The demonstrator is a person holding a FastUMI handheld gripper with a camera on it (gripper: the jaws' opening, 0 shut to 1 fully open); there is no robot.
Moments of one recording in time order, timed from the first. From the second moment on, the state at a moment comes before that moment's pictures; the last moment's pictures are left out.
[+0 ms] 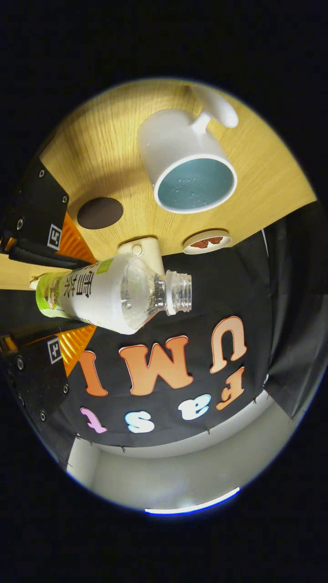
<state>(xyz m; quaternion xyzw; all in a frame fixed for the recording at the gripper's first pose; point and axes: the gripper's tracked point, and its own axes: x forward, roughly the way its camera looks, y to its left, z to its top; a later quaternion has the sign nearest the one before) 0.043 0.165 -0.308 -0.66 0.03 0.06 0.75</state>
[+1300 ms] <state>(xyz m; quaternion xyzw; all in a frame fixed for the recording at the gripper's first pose) 0.052 0.180 -0.297 -0.79 -0.07 0.05 0.61</state>
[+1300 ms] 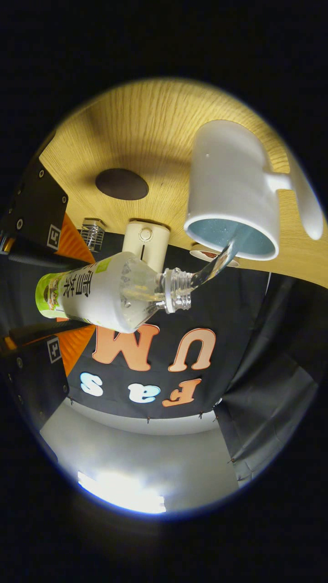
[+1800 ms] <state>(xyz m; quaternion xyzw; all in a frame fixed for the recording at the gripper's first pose) 0.052 0.184 -0.284 -0.80 -0.09 0.05 0.59</state>
